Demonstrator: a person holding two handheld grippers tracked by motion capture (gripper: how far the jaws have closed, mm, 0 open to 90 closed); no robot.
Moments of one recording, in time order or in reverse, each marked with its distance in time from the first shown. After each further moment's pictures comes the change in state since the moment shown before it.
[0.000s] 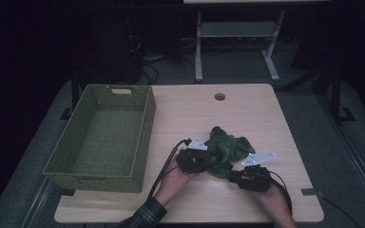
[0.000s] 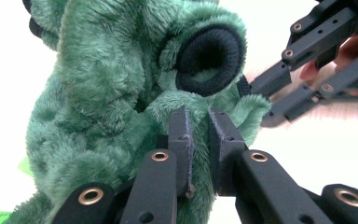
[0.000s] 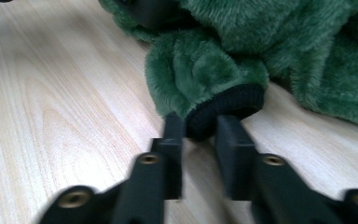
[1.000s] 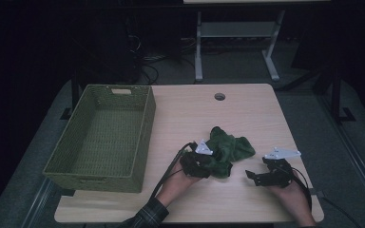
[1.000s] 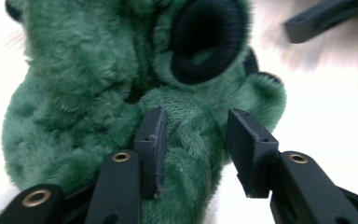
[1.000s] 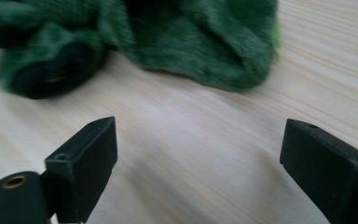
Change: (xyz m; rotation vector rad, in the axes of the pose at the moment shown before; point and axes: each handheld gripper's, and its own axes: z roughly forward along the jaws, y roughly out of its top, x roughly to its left) left arm -0.005 -0.005 0.017 0.080 0.065 0.067; right arm -0.048 -0.022 -0.032 -0.039 -0.238 0.081
